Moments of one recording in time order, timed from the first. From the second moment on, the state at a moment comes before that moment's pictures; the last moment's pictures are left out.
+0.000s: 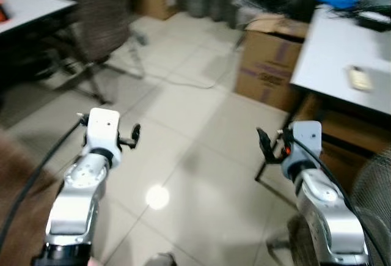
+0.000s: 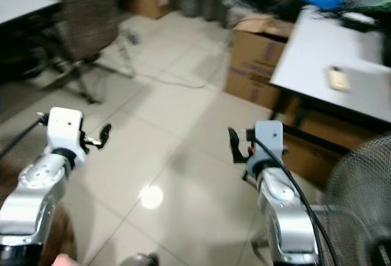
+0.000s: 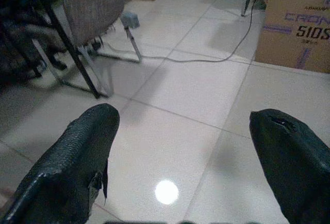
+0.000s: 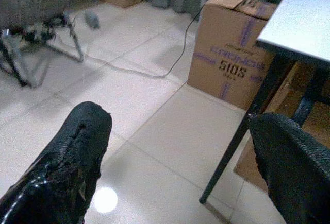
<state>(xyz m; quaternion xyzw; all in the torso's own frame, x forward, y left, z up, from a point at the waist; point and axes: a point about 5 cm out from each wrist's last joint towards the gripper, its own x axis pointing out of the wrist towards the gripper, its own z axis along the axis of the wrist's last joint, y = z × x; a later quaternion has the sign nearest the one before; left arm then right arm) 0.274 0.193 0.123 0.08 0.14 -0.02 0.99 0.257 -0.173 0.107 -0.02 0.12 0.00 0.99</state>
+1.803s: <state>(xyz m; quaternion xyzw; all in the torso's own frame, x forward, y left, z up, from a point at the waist) 0.267 0.192 0.131 0.11 0.08 -0.03 0.99 0.268 -0.153 0.116 -0.01 0.10 0.03 0.99</state>
